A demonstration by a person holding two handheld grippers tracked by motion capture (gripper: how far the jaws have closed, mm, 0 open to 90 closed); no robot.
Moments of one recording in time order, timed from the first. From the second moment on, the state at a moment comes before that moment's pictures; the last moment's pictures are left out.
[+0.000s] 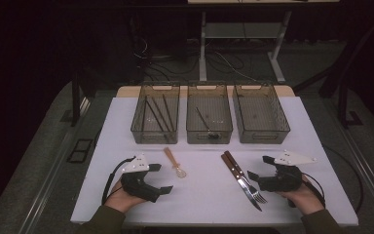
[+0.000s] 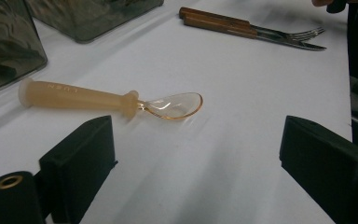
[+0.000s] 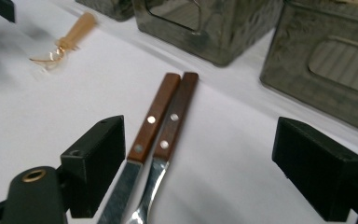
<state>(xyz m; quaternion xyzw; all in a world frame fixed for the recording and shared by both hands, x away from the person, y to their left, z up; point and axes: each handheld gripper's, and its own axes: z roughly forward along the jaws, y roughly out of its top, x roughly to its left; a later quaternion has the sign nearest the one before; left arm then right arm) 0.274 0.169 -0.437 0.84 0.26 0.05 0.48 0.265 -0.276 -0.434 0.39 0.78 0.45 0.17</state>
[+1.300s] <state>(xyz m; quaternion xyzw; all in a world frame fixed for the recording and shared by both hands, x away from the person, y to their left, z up) 0.345 0.139 -0.433 0.86 0.28 0.08 0.42 0.259 -0.279 -0.443 0.39 0.79 0.45 0.16</state>
